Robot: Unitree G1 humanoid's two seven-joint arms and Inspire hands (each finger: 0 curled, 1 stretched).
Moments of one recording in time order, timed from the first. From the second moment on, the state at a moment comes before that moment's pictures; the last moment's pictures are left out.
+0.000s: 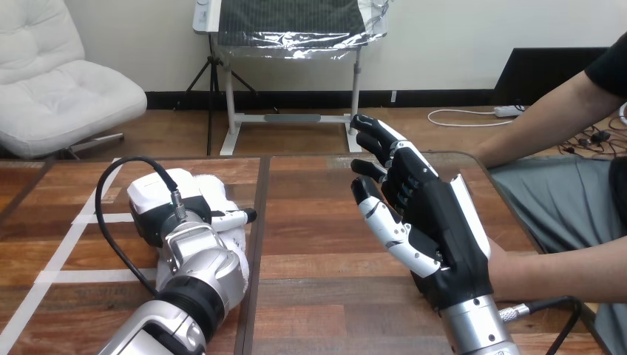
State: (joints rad) left arm -0.80 0.14 -0.53 1.05 0.76 0.72 0.09; right arm 0.09 -0.01 0.12 0.01 0.04 -0.48 0.19
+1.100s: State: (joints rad) left arm -0.72 0.14 -0.45 1.02 0.67 0.45 0.46; right arm 0.09 -0.01 0.12 0.00 0.06 -0.48 0.20
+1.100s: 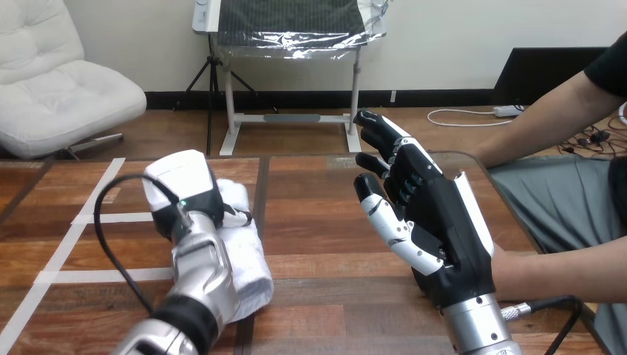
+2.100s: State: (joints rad) left arm -0.56 0.15 -0.39 0.97 0.63 0.14 0.69; right arm 0.09 -0.01 0.12 0.00 0.07 -0.47 0.20
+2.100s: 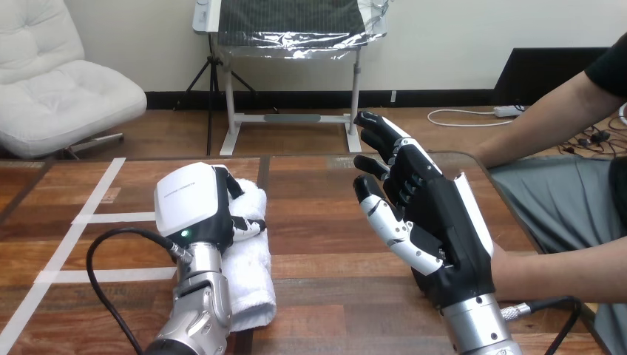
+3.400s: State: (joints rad) left arm -0.40 0.12 -0.14 0.85 0.23 -0.29 0.50; right arm 0.09 -0.01 0.12 0.00 0.08 -0.47 0.20
